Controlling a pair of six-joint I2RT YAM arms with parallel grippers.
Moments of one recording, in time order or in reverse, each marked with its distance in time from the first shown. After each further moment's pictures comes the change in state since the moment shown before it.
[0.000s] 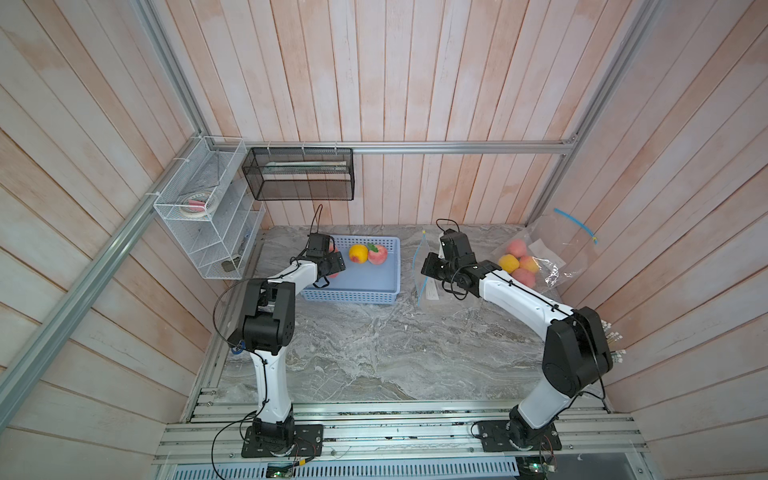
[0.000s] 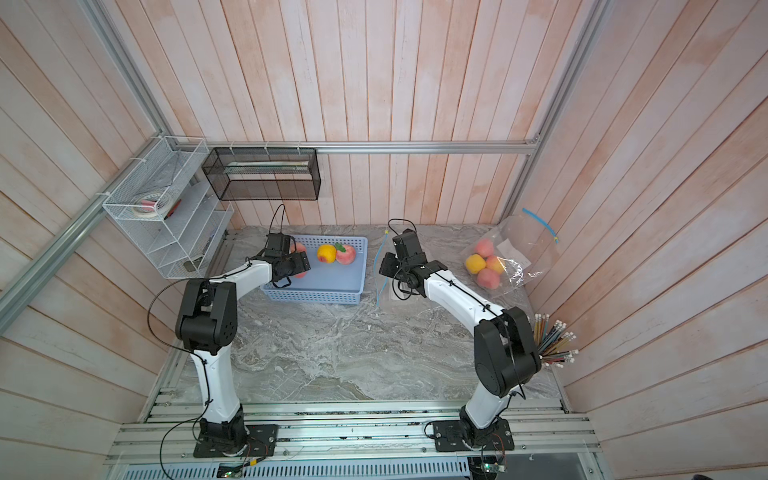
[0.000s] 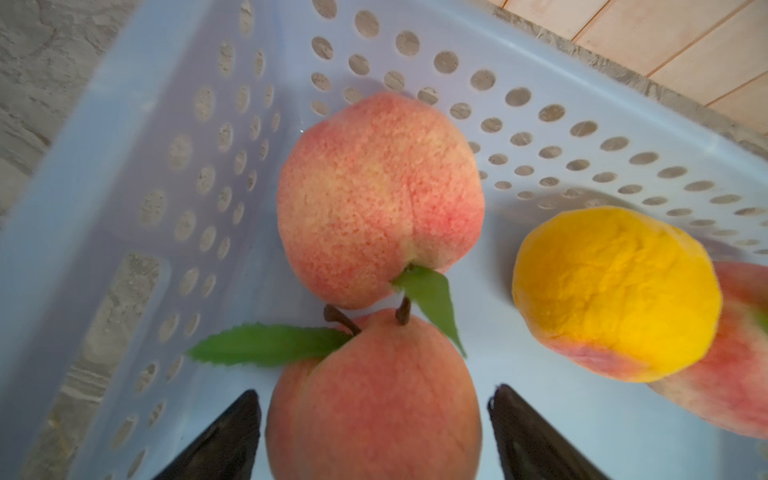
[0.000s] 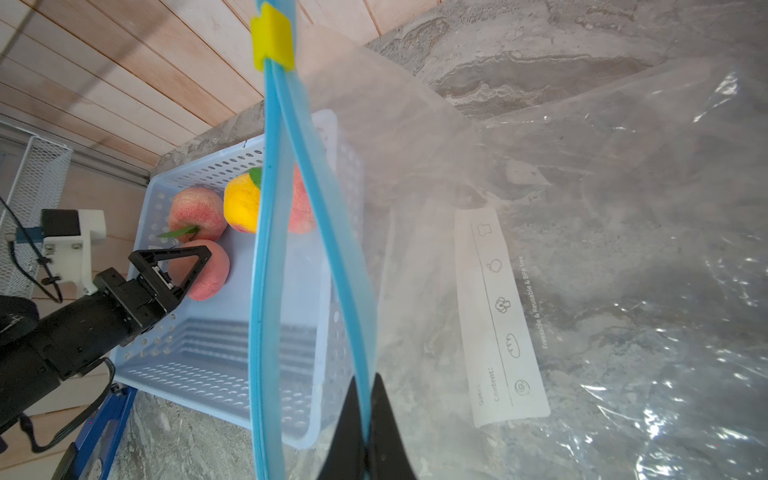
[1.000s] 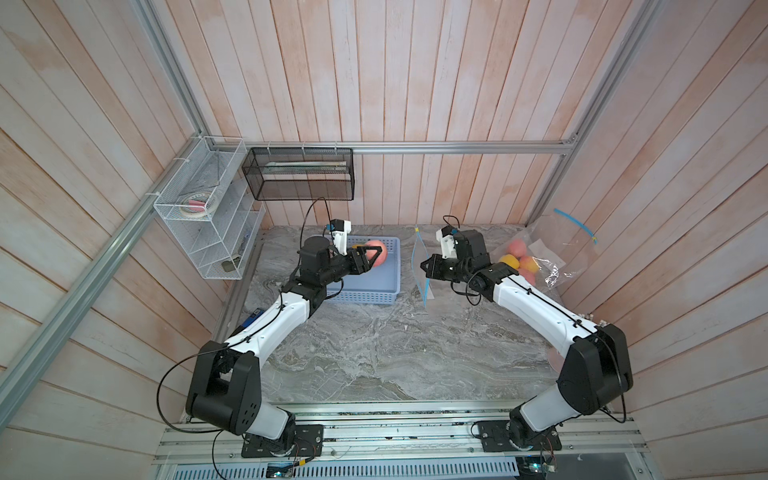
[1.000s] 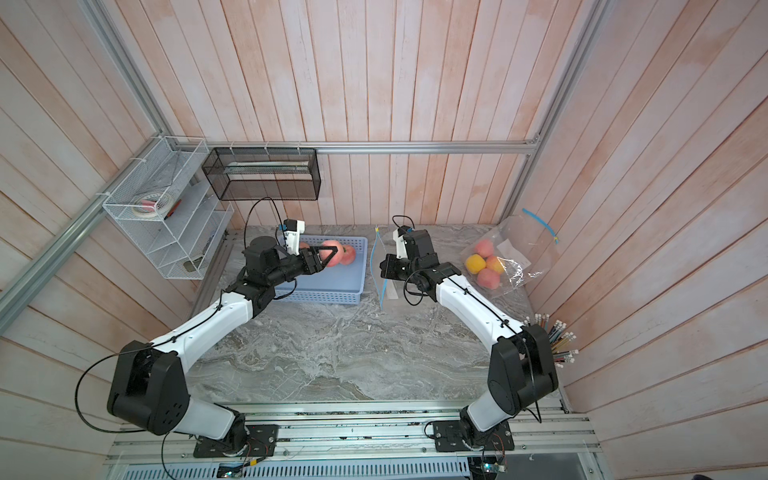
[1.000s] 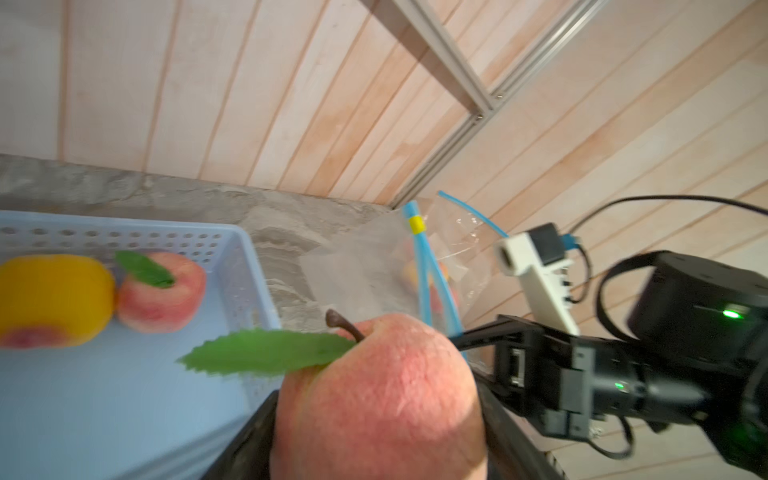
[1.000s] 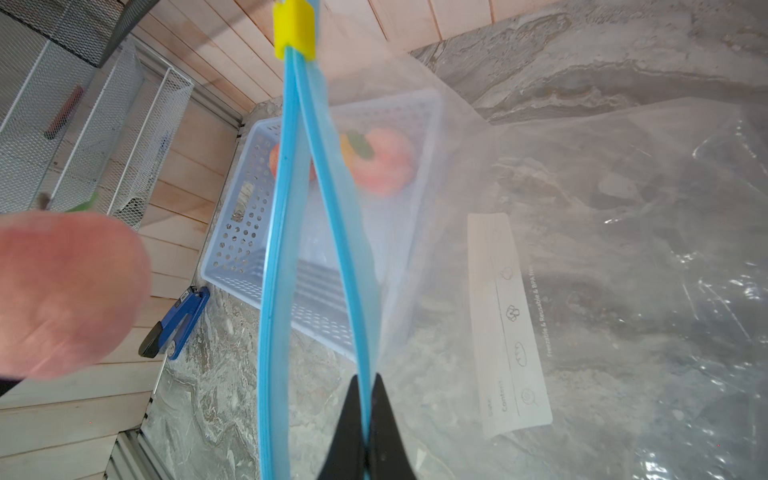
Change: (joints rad) left arm -0.211 -0.614 -0.434 0.526 0.584 -0.171; right arm -0.023 -0.117 -0.049 -0.010 -0.254 -0.145
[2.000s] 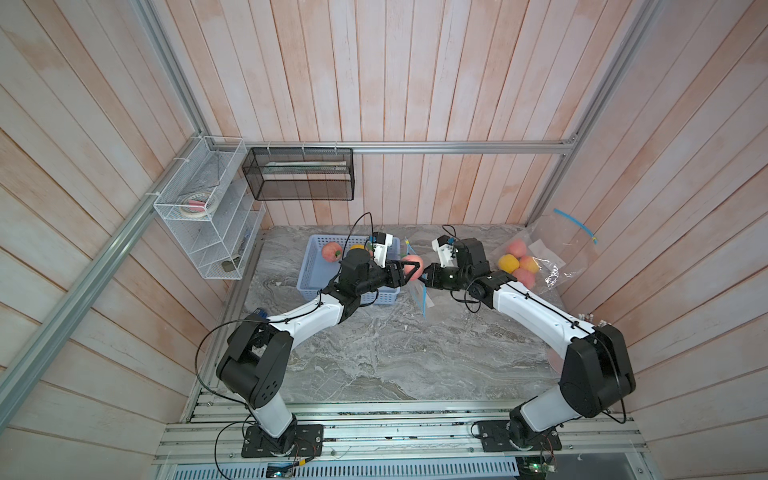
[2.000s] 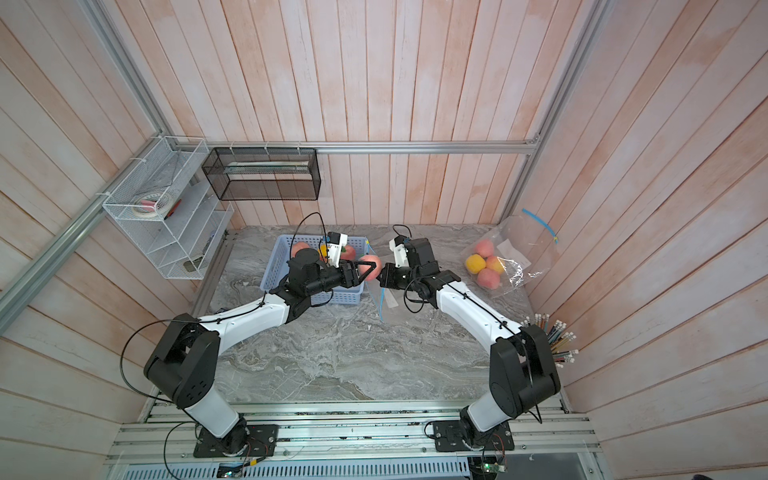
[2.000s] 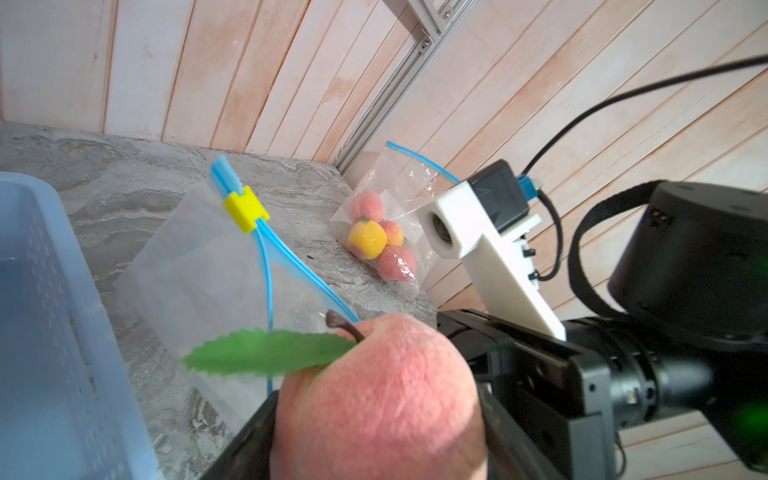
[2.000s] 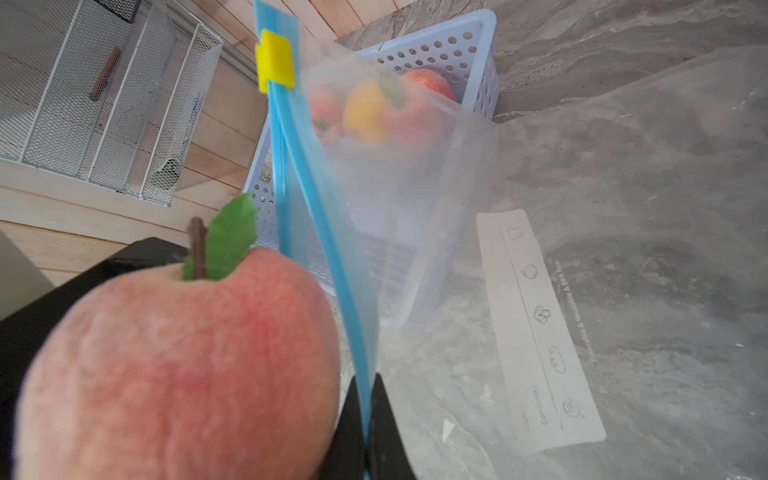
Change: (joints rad) left arm -0.203 0.212 0.046 0.138 -0.096 0.012; right arm -0.008 -0.020 -0.087 0.063 -0.133 0.023
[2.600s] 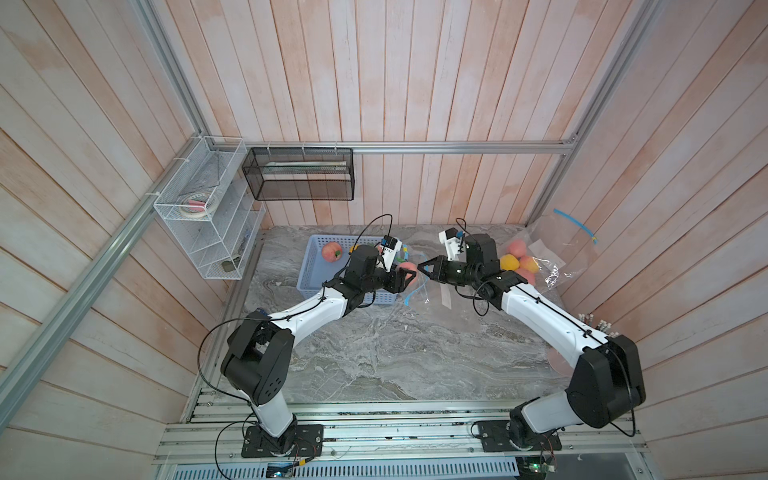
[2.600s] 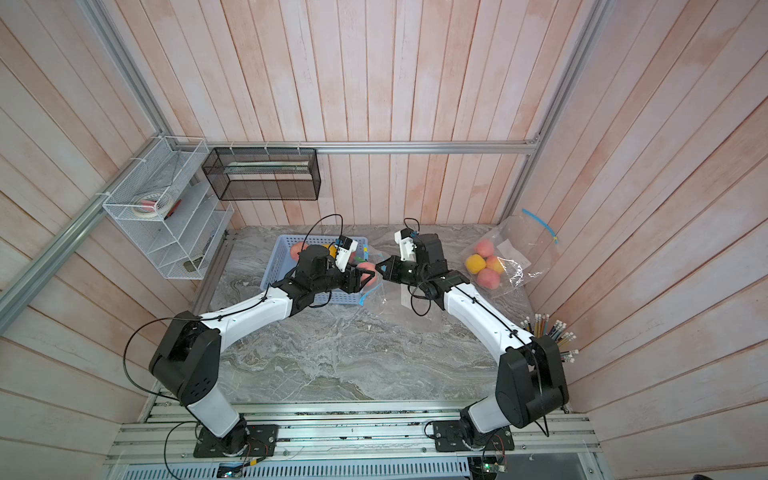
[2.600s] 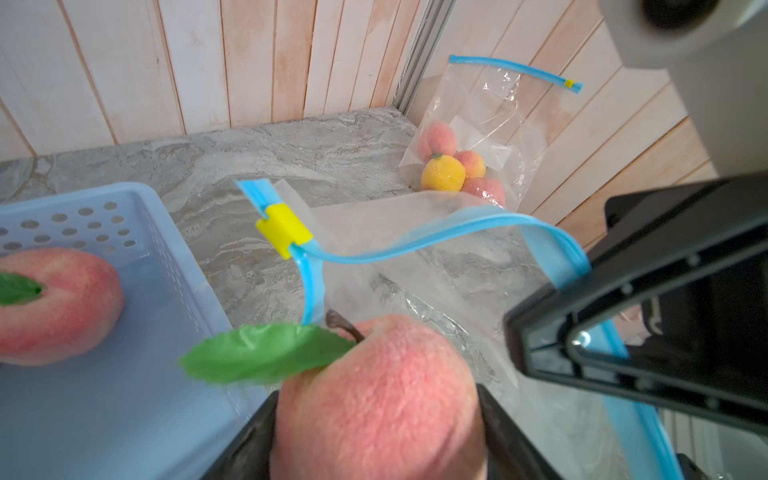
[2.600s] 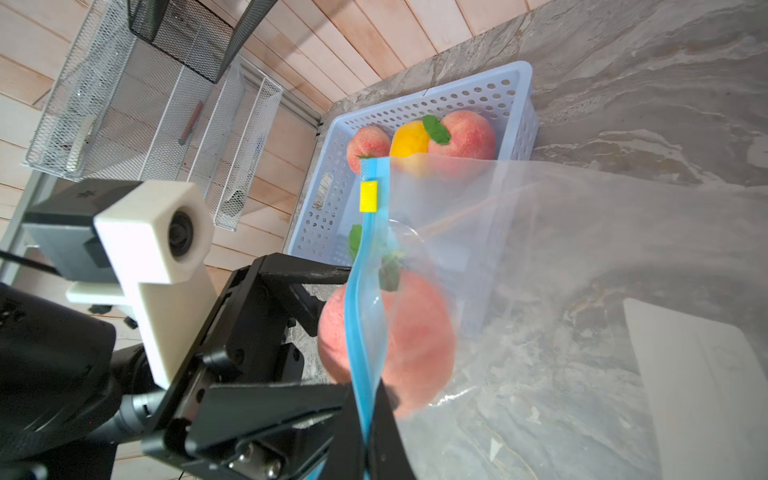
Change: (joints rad) left arm -0.015 0.029 0.117 -0.334 -0.096 0.394; right arm -0.032 -0.060 -0.010 0.087 -0.099 0.105
